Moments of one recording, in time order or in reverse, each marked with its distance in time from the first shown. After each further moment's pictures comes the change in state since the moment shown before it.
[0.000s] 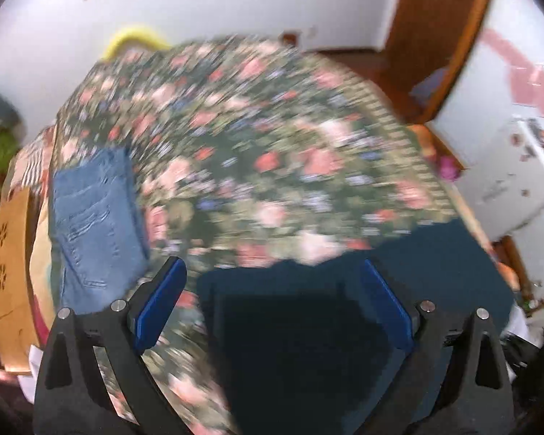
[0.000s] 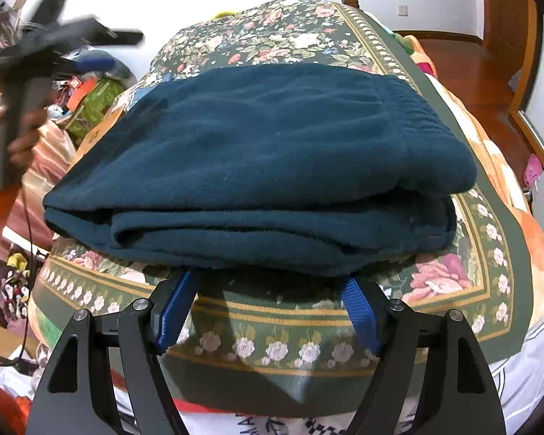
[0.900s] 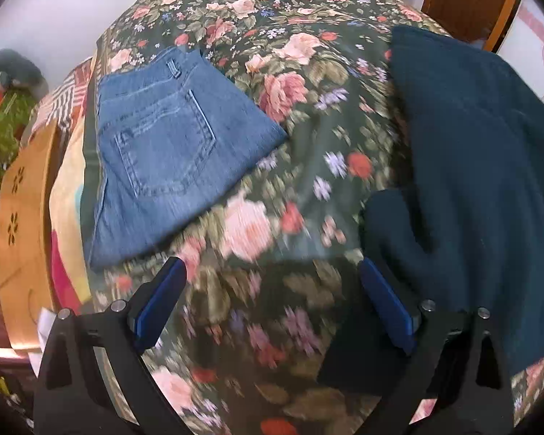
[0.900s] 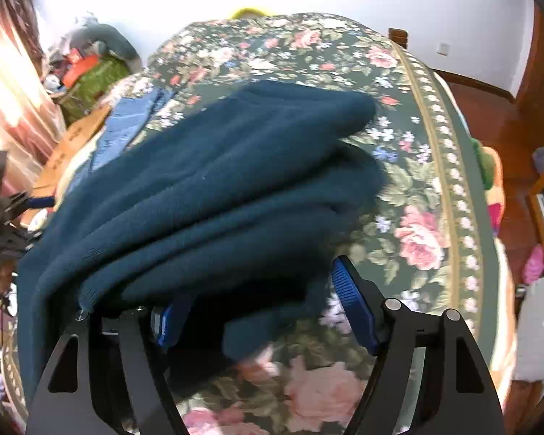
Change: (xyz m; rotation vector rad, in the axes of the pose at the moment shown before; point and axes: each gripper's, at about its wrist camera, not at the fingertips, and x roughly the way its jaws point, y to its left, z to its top) left arm 0.024 0.125 -0.128 -0.021 0.099 0.069; right arm 0.076 0.007 0.154 -0.184 0.024 -0.082
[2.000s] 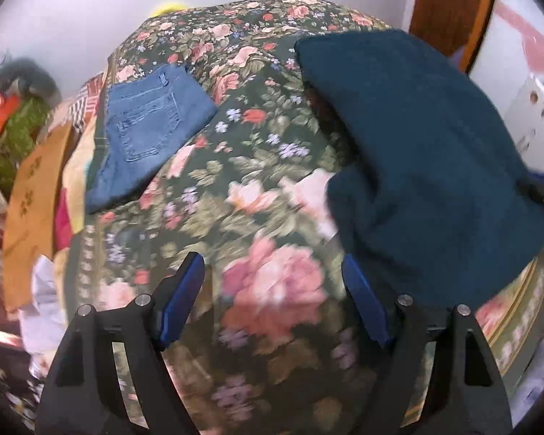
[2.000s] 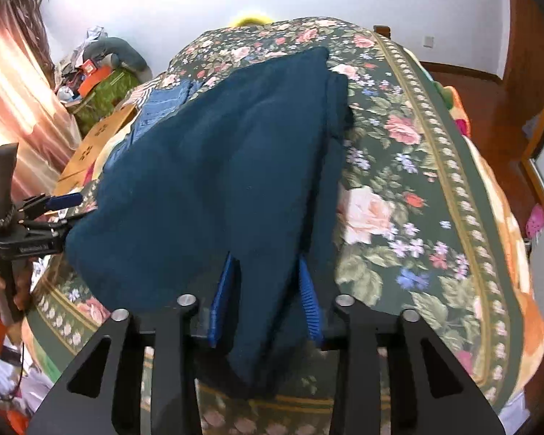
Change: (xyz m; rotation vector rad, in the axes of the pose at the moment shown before) left arm -0.062 -0.081 -0.082 0.015 -0.100 0.050; right arm -0.064 0.037 -0.109 0.041 -0.063 0.028
